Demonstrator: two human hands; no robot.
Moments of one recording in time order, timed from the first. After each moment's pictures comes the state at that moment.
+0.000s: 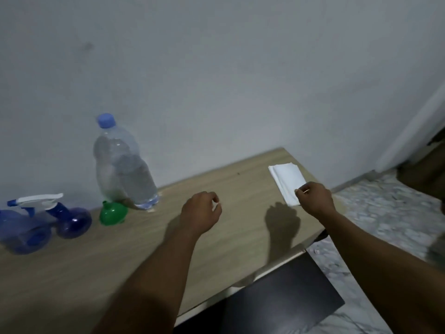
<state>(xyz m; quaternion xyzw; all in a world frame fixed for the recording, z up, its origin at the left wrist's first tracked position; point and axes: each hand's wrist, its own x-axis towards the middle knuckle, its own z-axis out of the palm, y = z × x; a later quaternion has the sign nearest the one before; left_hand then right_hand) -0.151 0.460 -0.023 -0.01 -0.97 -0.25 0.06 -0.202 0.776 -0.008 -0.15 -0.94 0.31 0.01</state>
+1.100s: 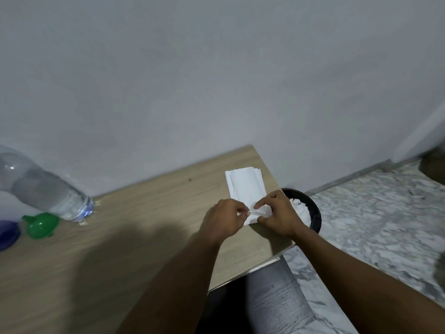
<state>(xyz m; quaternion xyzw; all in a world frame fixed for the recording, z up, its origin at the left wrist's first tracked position) -0.273 0.703 -0.093 -0.02 -0.96 -0.28 -0.05 -0.299 0.900 -0.087 0.10 -0.92 0.36 -0.14</state>
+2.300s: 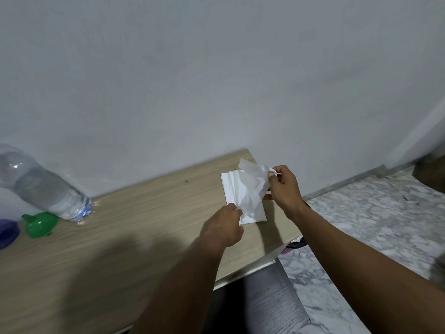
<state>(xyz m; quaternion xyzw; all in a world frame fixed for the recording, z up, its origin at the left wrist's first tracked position) -0.257 0.719 -0.094 -0.07 -0.98 -0.14 -0.11 -0.323 0.895 -0.023 -0.08 -0.77 0.63 -0.05</state>
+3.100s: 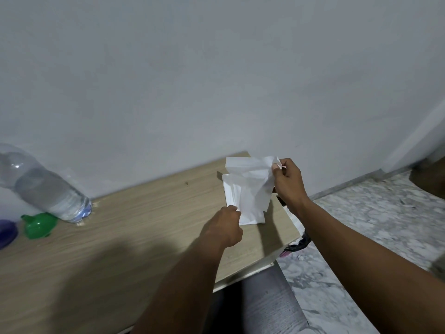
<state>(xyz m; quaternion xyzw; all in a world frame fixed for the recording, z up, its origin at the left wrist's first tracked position) -0.259 0.720 -0.084 -0.04 -0.97 -0.16 -0.17 -0.331 0.901 -0.002 -0.07 -0.79 0.61 -0.01</state>
